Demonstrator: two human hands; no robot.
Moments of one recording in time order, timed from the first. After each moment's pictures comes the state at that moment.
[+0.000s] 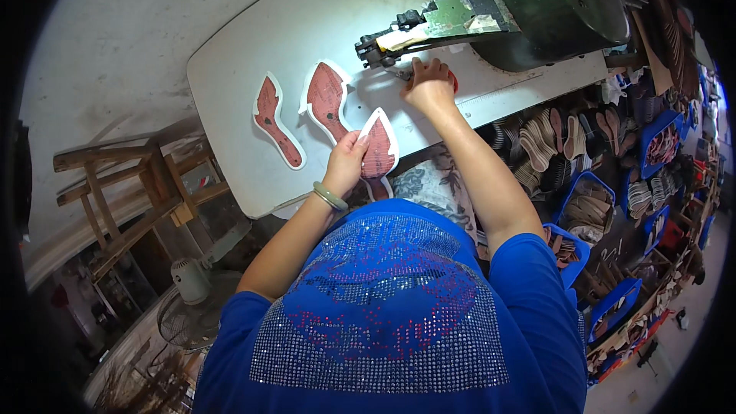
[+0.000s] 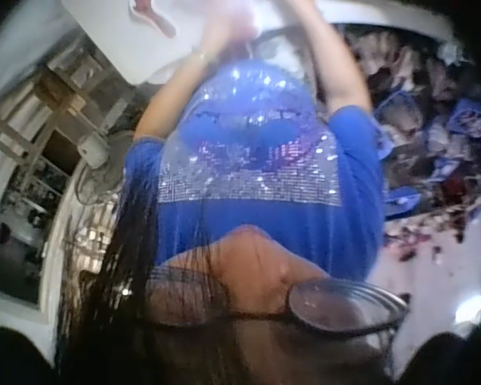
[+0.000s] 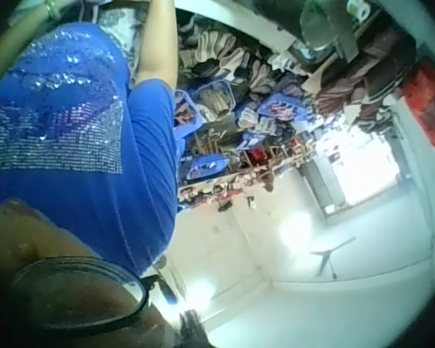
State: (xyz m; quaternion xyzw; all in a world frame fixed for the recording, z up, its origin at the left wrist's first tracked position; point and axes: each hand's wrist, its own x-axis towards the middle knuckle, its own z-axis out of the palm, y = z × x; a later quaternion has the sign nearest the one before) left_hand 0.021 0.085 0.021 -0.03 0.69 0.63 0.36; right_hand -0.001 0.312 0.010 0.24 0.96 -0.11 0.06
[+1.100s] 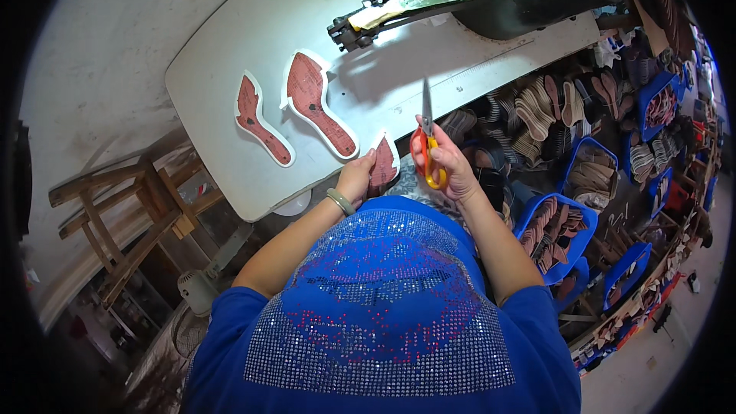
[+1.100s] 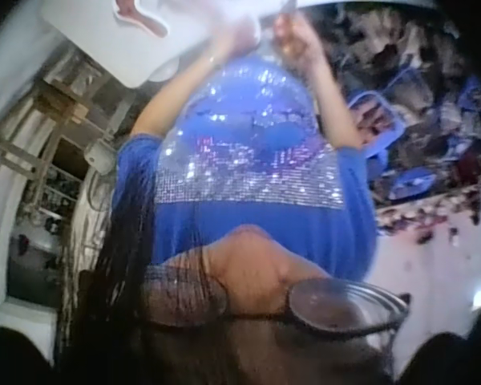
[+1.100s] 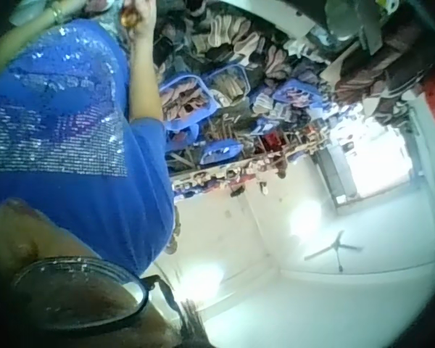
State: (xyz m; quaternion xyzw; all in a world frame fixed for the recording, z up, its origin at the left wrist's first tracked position) left_hand 0.076 0.064 -0.023 -0.15 0.62 0.55 0.54; right_hand 0.165 0.255 0.064 0.18 0.26 -0.95 -0.02
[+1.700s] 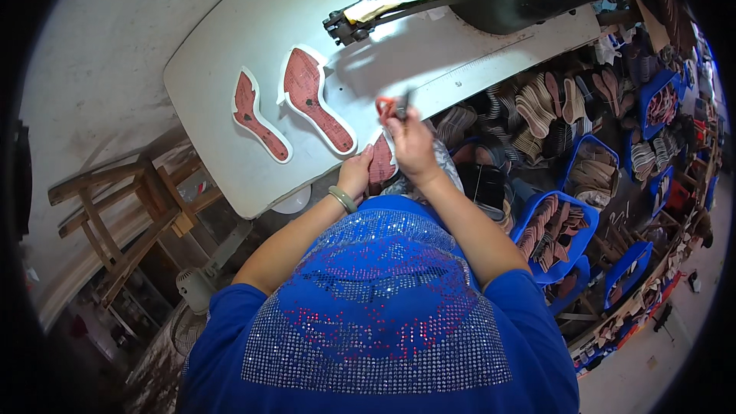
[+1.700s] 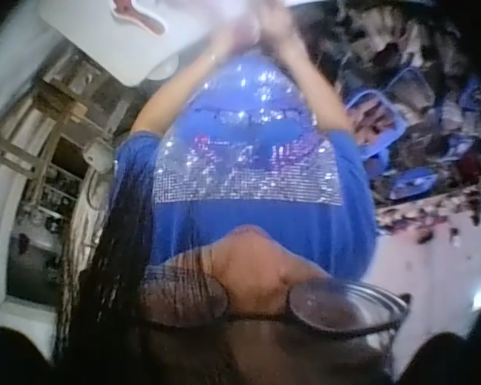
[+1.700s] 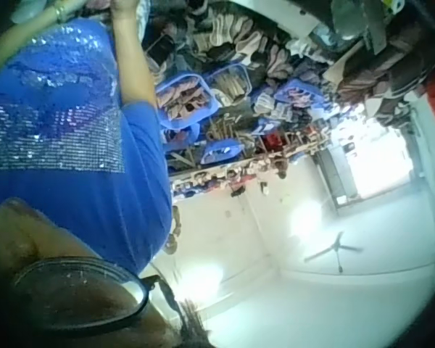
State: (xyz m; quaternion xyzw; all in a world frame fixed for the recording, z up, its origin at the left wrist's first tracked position) left_hand 0.090 0.056 -0.064 -0.12 0.68 0.54 0.49; right_hand 0.119 0.216 0.039 0.22 0.78 -0.54 -0.23
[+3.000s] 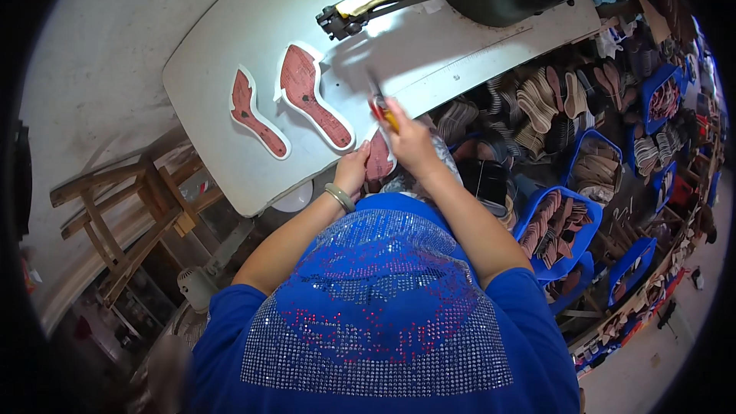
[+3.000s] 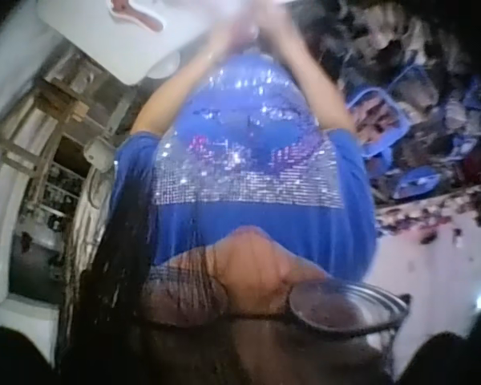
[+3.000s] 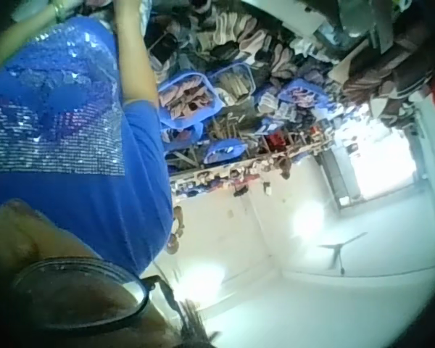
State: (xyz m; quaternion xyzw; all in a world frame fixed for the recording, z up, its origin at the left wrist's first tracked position) left_hand 0.086 0.060 -0.042 -0.18 0.64 0.56 0.50; right_hand 0.129 0.218 0.011 0.22 0.87 -0.43 -0.11
